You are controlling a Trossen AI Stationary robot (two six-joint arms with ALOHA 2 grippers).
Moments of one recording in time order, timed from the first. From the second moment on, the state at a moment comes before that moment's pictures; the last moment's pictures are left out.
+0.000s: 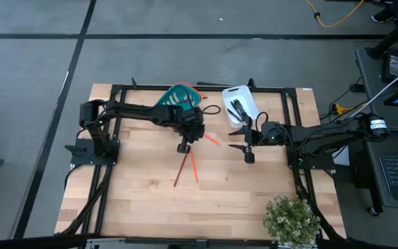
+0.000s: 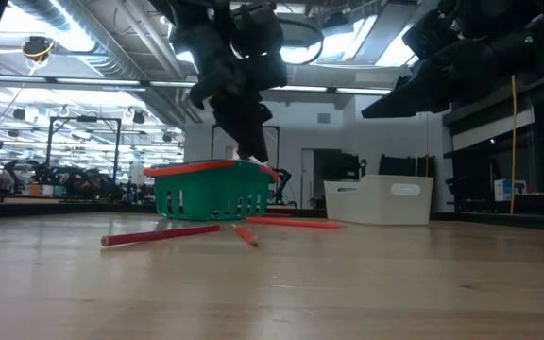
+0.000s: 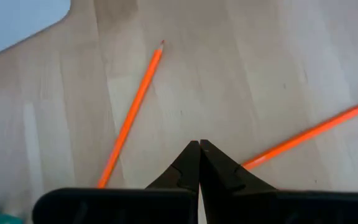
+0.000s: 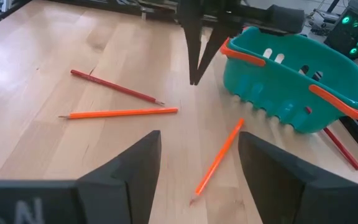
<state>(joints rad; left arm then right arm) 0.18 1.77 1.27 -0.56 0.13 0.37 -0.03 1.06 0.40 0.29 0.06 -0.16</state>
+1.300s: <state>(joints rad) 0.24 1.90 1.34 -0.55 -0.03 0.51 -0.05 1.06 0.40 0.29 0.06 -0.17</state>
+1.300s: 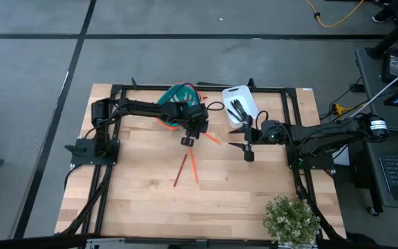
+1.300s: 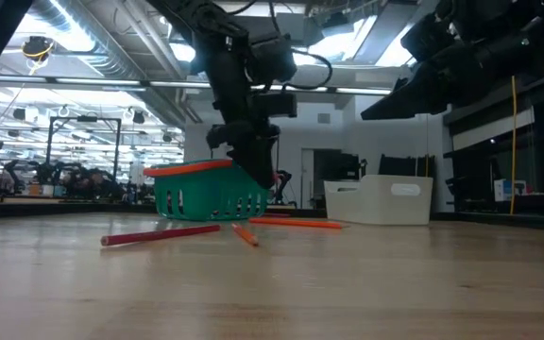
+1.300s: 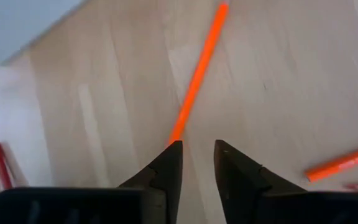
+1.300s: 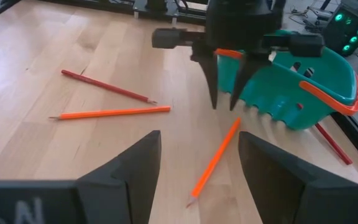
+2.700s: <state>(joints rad) 0.24 2.13 1.63 -0.76 0.02 0.66 -0.07 1.06 0.40 0.25 0.06 -0.16</state>
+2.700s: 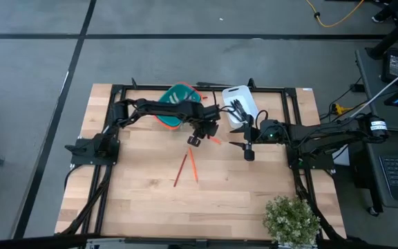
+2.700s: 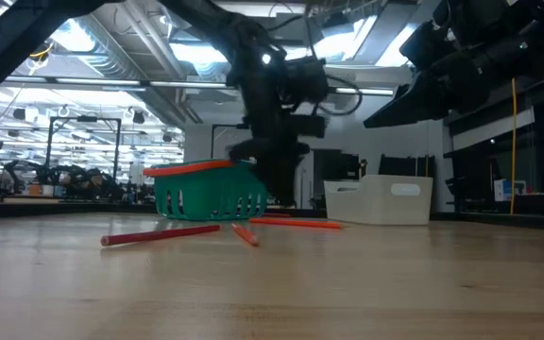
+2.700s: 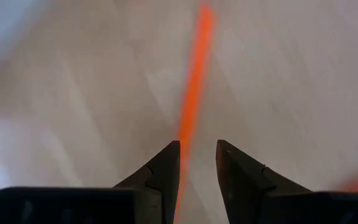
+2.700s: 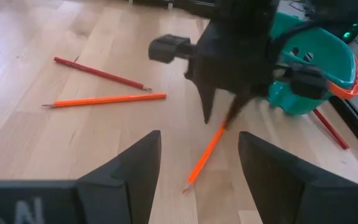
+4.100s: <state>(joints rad) 0.26 2.22 1.63 -0.75 0.06 0.68 -0.08 1.06 0.40 0.25 0.05 -0.16</state>
